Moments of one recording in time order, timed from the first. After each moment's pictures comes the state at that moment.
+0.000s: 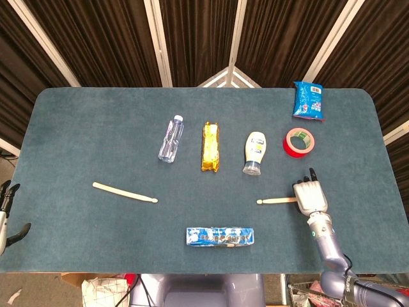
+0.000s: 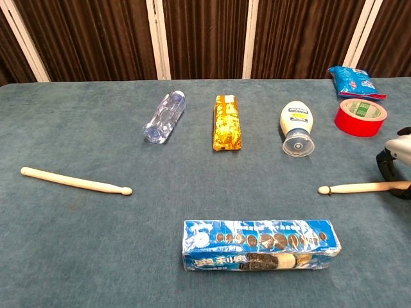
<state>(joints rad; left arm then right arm) 0.00 -1.17 -0.07 -1.68 1.38 1.56 0.29 0.49 -1.54 0.12 -1.28 -1.07 1.01 -0.62</state>
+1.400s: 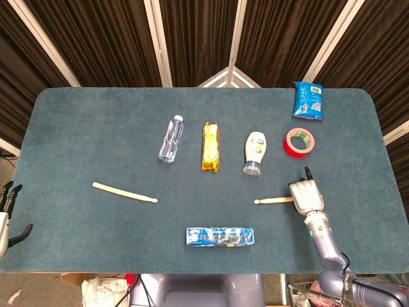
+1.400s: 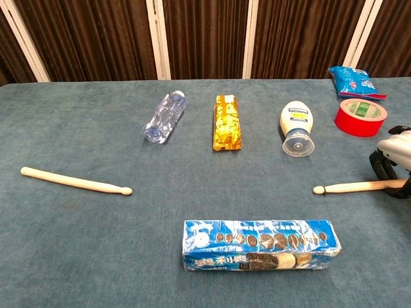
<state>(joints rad) 0.00 -1.17 -0.07 -1.68 1.39 1.56 0.30 0.52 -1.53 0.09 -1.29 -1.07 1.02 -0.64</state>
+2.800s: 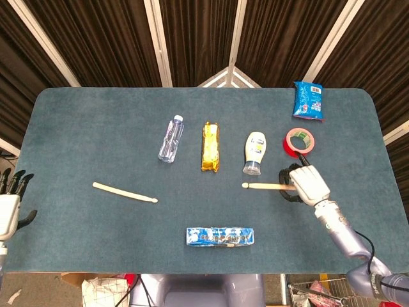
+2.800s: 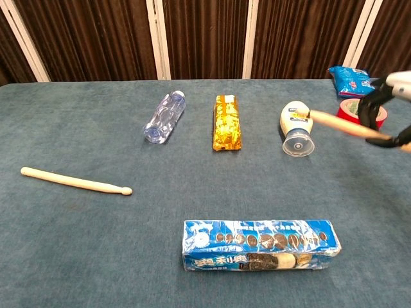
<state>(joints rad) -0.13 -1.17 -0.12 -1.62 1.34 1.41 0.40 0.55 -1.30 0.10 -1.38 -1.49 1.10 0.12</state>
